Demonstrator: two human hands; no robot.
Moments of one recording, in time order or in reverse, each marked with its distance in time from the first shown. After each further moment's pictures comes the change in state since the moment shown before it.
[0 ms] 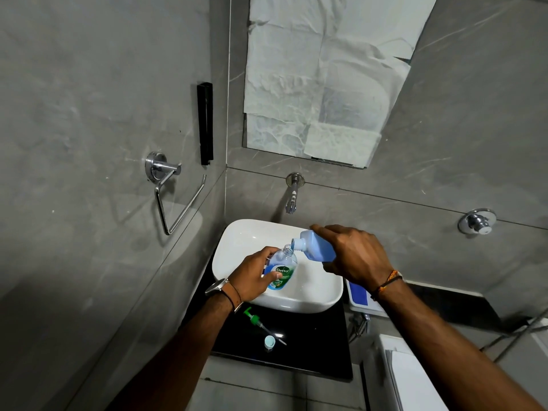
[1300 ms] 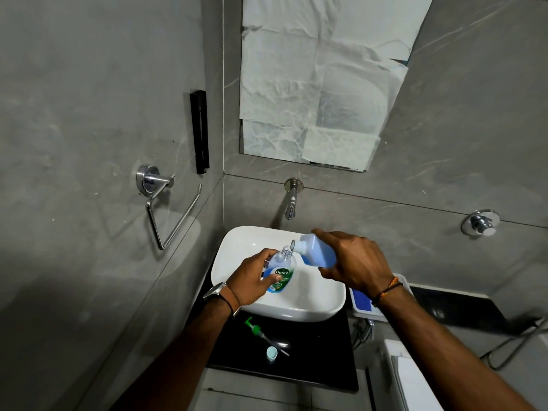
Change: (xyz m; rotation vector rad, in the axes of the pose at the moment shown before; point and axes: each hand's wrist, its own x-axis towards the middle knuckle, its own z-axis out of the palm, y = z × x) left_hand 0.020 -0.011 -0.006 -0.008 0.004 0.025; right_hand 0.012 0.011 0.015 0.077 0.036 0.032
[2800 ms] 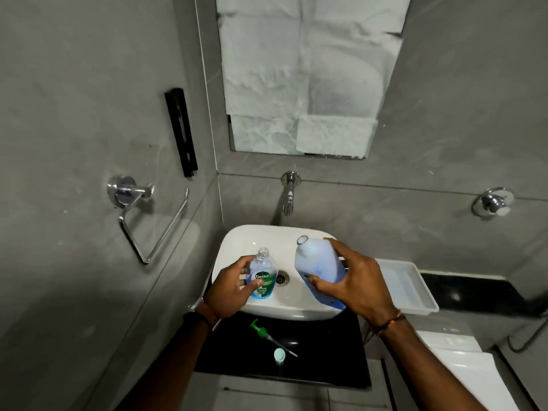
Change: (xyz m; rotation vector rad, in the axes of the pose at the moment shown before) left_hand -0.016 -0.037 -0.011 -0.112 0.067 -0.074; right_hand -0.029 0.009 0.077 0.711 0.294 0.181
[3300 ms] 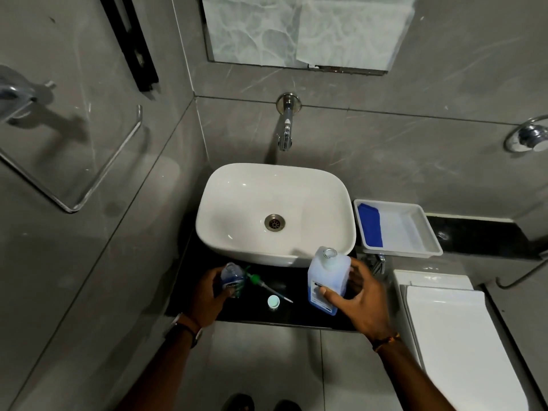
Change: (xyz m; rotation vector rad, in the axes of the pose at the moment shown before) left_hand -0.077 -0.151 0.072 -0.068 0.115 -0.323; right_hand -0.119 0.123 0.099 0.445 -0.052 0.335
